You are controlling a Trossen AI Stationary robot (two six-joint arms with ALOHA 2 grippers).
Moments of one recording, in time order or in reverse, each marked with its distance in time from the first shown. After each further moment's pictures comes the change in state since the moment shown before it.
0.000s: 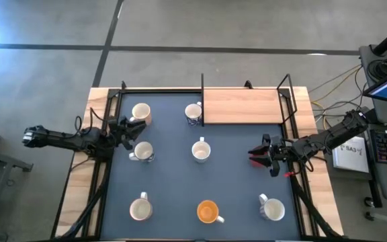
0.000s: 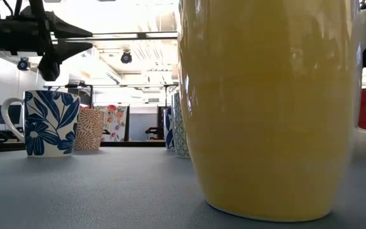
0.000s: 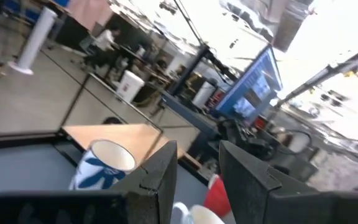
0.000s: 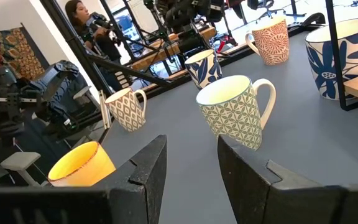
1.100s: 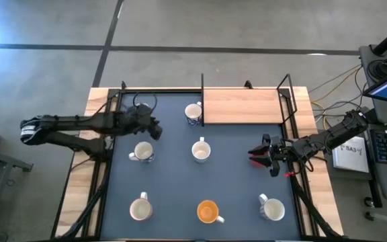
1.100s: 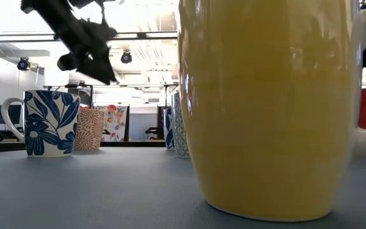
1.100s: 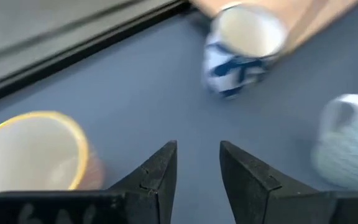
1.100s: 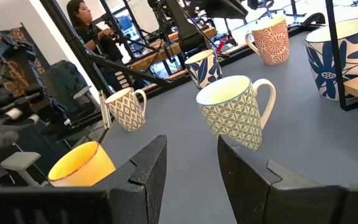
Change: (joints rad) left arm 0.298 0.796 0.702 -0.978 0.119 -0.130; right arm 0.000 0.000 0.000 0.000 0.000 0.000
